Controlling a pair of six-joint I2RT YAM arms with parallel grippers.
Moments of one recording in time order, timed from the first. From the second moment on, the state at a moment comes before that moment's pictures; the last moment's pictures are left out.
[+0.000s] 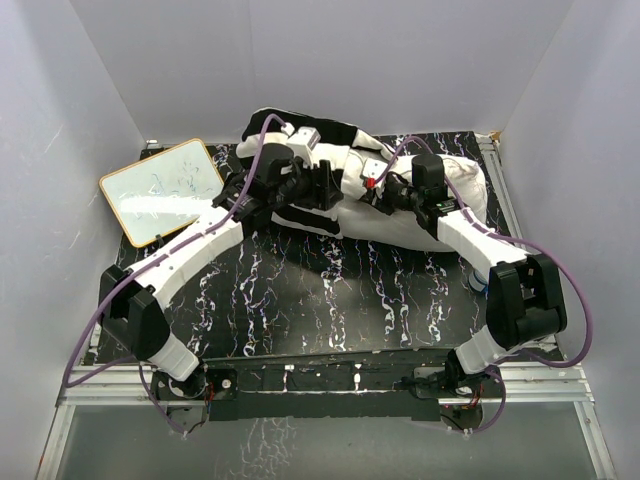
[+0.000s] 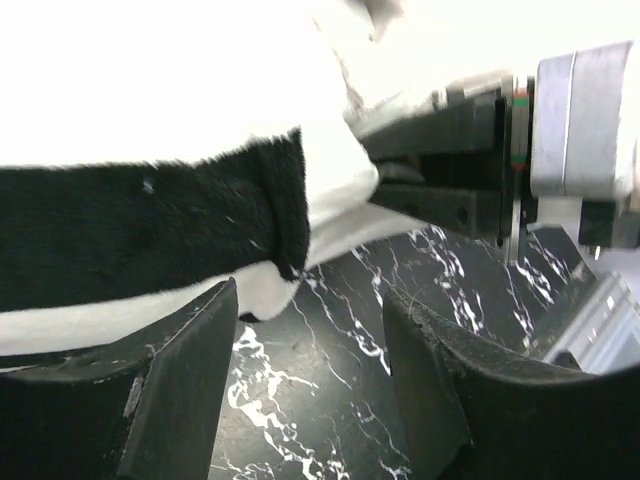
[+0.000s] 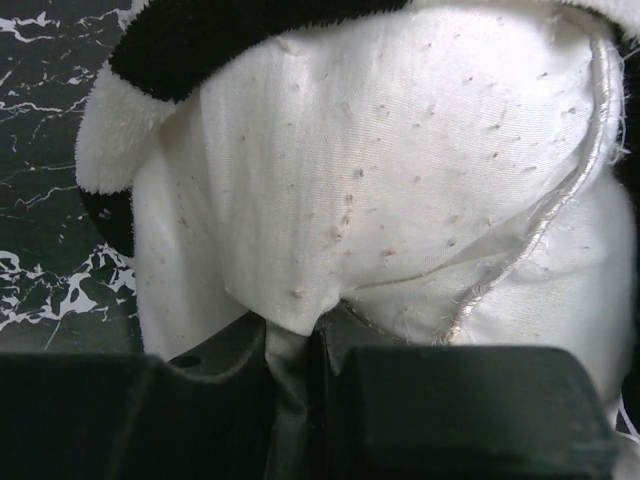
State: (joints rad) left arm -0.65 1.55 1.37 -0.24 0.20 -0.38; right arm 0.26 1.55 1.06 0.04 -0.73 -0.75
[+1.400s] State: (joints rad) left arm -0.66 1.70 1.35 0.17 0.41 -0.79; right arm 0.24 1.63 1.00 0.38 -0.98 -0.14
